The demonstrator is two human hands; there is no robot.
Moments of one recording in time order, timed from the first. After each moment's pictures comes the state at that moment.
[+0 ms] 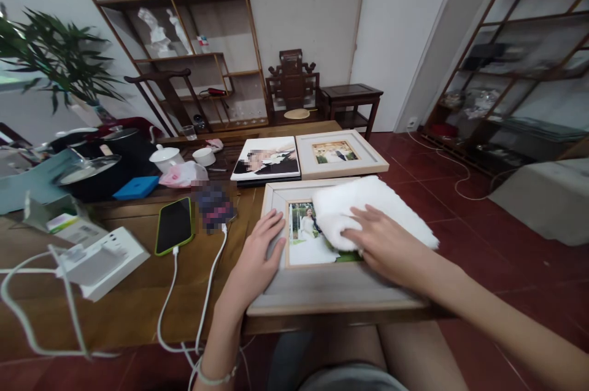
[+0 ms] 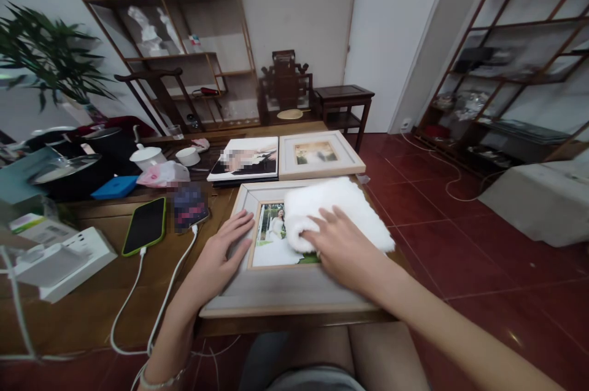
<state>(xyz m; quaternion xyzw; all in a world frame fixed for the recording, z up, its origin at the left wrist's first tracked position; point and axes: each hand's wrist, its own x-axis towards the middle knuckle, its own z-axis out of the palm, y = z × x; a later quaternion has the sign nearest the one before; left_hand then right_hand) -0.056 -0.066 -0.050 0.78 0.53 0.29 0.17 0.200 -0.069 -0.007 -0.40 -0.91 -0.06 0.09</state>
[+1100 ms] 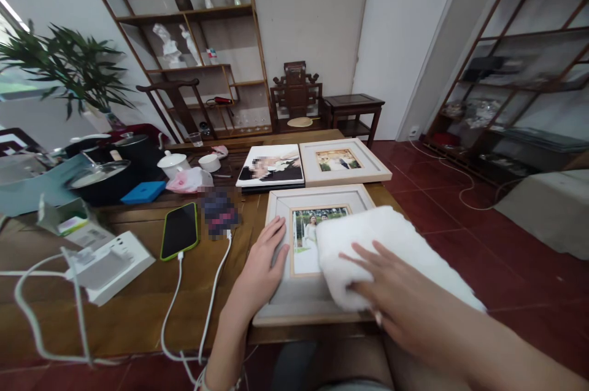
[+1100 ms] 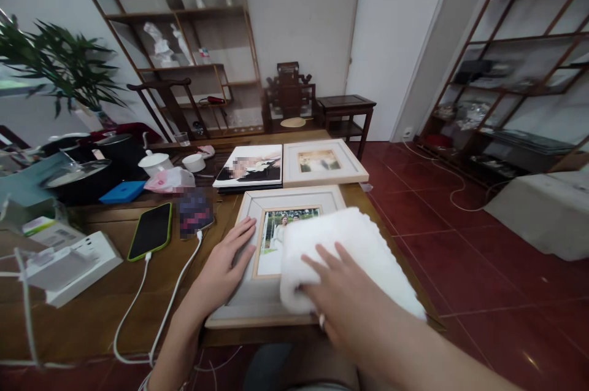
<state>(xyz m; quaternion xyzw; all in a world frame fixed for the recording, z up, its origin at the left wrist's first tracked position) -0.057 -0.068 -0.056 0.78 0.54 0.29 0.16 0.188 -0.114 0.001 -0.39 -0.92 0.08 0.01</state>
